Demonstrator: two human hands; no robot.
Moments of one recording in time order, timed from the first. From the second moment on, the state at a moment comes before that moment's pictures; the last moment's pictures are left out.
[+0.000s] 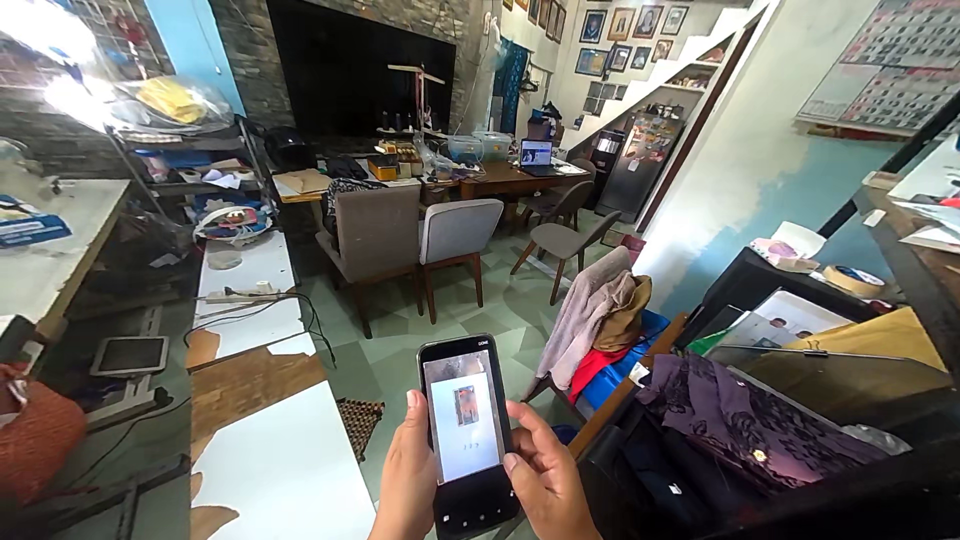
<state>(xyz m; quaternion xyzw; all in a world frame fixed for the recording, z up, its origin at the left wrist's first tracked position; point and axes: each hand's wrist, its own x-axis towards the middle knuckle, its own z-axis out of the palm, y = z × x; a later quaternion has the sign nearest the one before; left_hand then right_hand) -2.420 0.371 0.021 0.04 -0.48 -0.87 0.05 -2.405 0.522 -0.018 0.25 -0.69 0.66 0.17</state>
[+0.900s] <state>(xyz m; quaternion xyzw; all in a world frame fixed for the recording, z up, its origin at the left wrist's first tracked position) -2.414 0.373 0.021 0.03 -0.49 -0.87 0.07 -2.452 0.520 0.045 0.15 -0.72 0.66 0.16</state>
